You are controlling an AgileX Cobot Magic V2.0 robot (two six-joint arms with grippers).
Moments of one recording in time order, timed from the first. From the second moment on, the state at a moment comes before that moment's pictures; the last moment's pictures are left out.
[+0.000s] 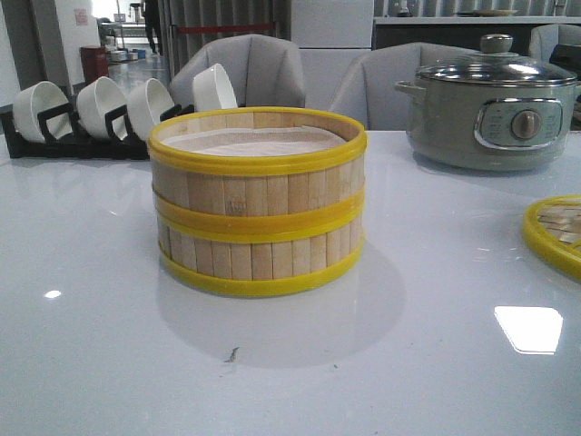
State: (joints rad) left arm -0.09 0.78 -0.54 0.11 0.45 -0.17; right arm -0.16 1.76 -1.28 -0.04 0.64 0.03
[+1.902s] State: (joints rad) left arm -0.09 0.78 -0.54 0.11 0.45 -0.17; right arm -0.20 1.87 -1.28 0.01 0.58 0.03
